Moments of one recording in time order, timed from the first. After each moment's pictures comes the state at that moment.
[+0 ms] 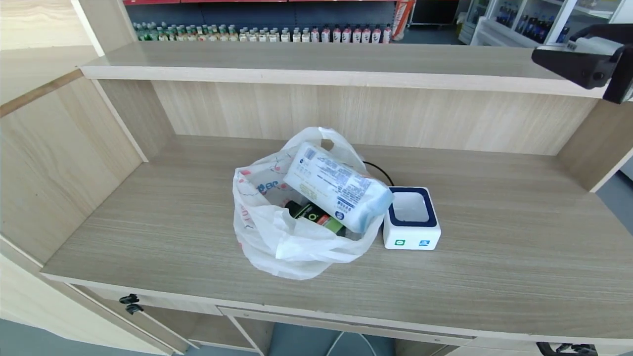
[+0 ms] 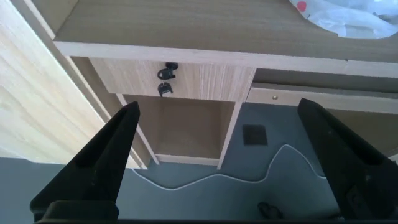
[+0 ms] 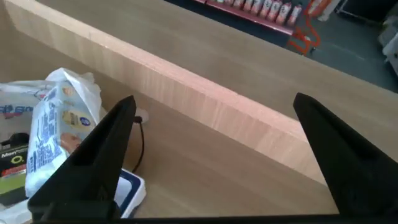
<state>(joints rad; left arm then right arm) -0.08 0.09 0.00 0.00 0.00 0.00 0.11 1.31 -1.18 -0.31 0.25 -0.31</state>
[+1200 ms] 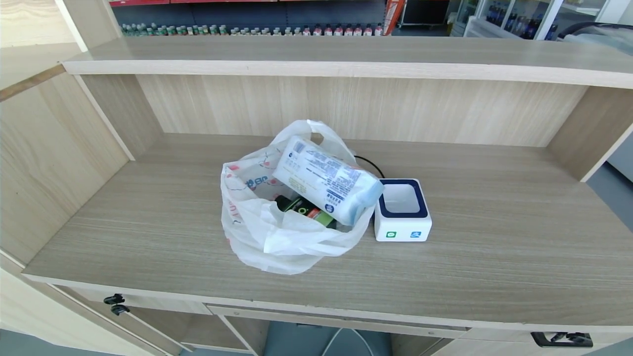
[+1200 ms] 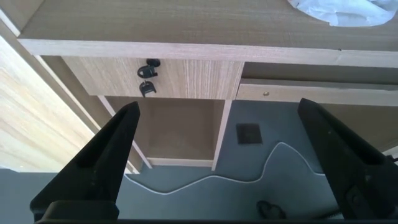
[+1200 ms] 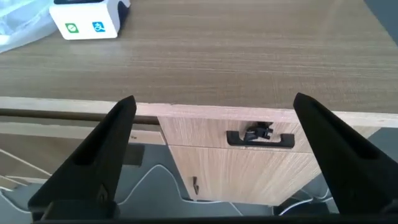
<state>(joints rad) -0.08 0.09 0.00 0.00 0.00 0.00 0.01 0.10 -0.01 -0.11 0.01 -0.01</state>
